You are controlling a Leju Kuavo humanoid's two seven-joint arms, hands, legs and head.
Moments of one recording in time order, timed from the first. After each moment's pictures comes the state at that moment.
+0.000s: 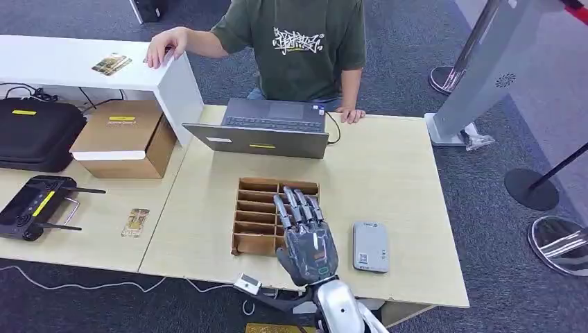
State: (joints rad) left arm -0.01 -0.25 0.63 -0.28 -1.55 0.20 0.23; right arm -0.11 0.12 0.62 -1.38 1.45 -0.31 0.16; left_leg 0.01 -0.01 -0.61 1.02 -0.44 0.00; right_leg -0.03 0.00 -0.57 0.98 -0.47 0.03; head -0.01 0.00
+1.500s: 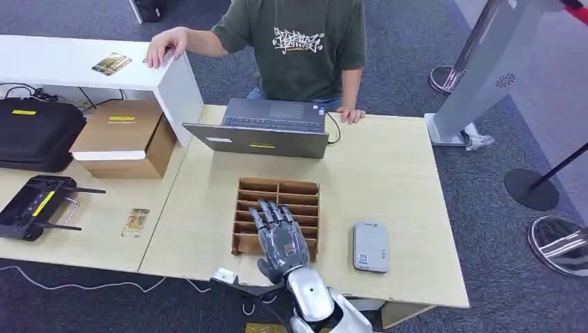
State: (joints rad) left arm 0.00 -0.26 0.67 -0.28 -1.55 0.24 0.22; right arm -0.26 0.21 0.69 -1.11 1.30 -0.15 0.19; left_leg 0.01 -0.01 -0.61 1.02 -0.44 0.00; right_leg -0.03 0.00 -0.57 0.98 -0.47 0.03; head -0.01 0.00
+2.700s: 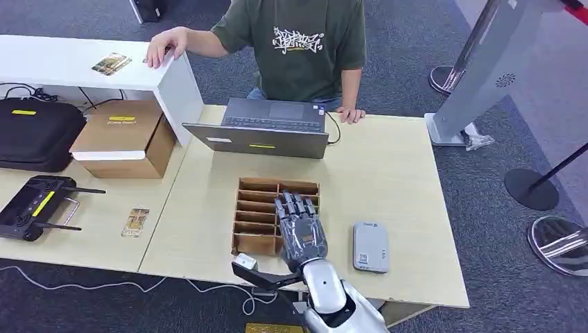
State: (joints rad) left arm 0.00 -0.26 0.70 -0.28 -1.55 0.23 0.23; right arm -0.26 0.17 0.61 -1.13 1.42 -0.13 0.26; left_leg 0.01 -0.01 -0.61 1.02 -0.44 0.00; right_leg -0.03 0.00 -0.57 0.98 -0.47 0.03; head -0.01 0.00
